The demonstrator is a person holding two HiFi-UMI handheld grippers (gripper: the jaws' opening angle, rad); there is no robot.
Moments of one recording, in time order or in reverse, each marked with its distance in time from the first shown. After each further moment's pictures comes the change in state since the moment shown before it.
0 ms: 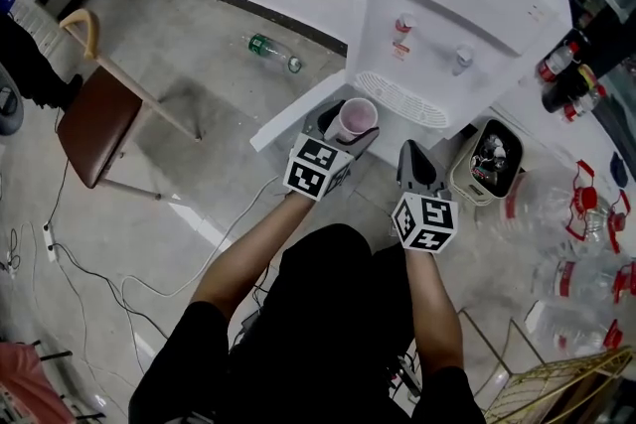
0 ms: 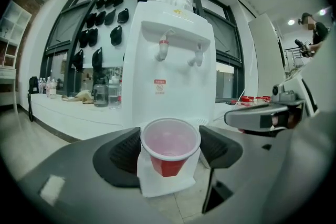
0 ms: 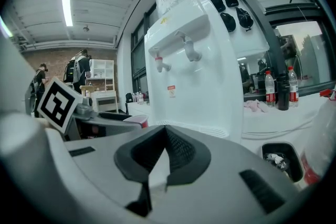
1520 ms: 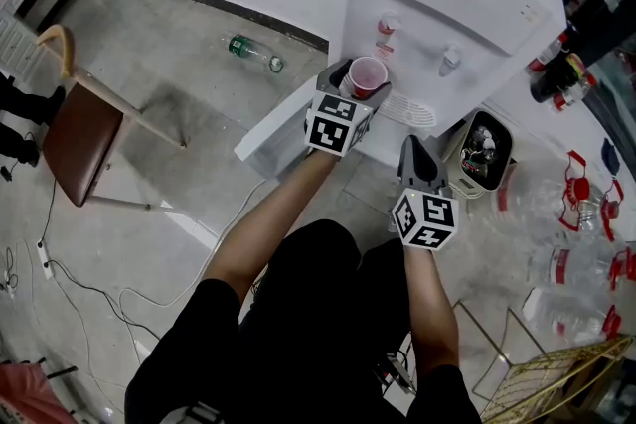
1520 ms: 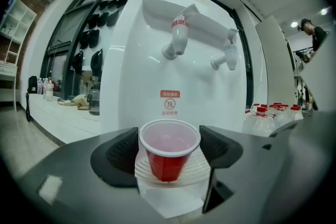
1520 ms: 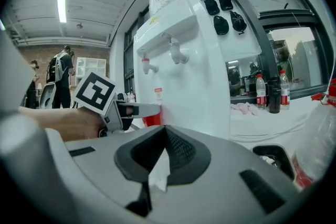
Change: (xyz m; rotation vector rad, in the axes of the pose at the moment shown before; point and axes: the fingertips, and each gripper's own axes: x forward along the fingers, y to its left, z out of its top) left arm 0.089 0.026 0.054 -0.037 -0.057 0.031; right arm 0.006 -0.032 0.009 0.005 -0.008 -0.087
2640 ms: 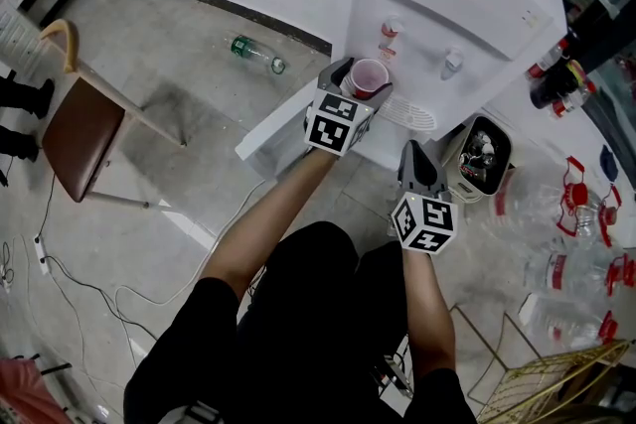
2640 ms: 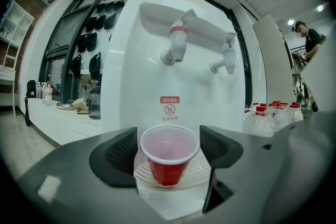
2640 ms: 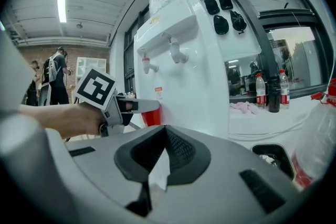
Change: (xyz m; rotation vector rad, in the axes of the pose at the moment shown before) left arm -0.004 0.000 0.009 0.029 -0.015 -0.008; right arm -0.004 0.000 -0.003 0.001 0.007 0.000
